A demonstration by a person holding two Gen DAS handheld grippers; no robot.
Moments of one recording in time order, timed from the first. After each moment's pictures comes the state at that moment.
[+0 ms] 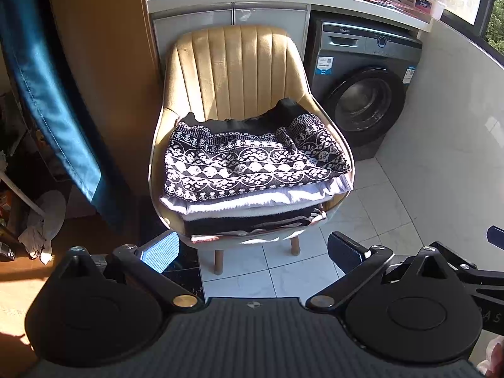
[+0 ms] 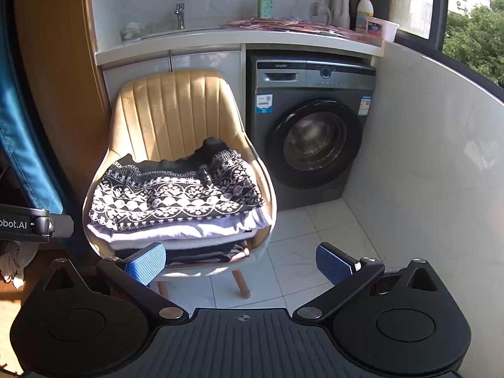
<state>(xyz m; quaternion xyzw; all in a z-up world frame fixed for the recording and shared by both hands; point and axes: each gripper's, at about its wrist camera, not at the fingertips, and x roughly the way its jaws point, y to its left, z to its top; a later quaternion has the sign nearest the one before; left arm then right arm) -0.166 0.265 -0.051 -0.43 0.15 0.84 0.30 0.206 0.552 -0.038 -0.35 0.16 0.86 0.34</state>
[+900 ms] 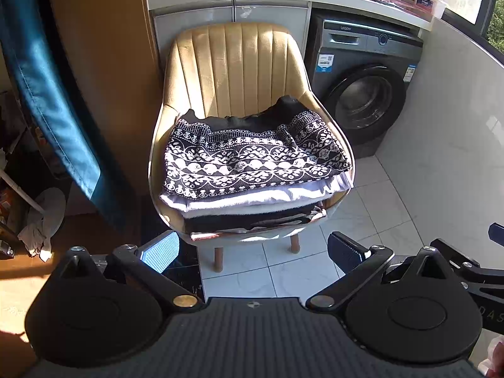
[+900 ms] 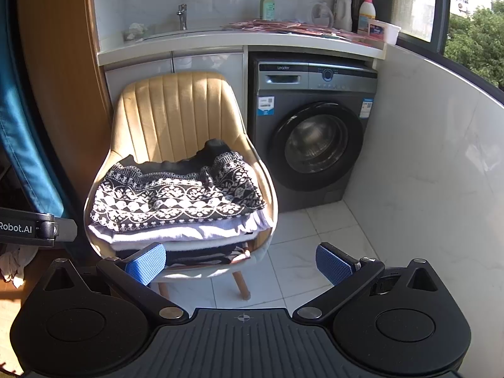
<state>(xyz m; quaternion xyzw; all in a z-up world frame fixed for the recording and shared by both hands) -0.168 0.264 -0.053 -0.44 0.14 0.83 0.30 0.205 0.552 -0.035 -0.35 0.15 0.86 0.34</state>
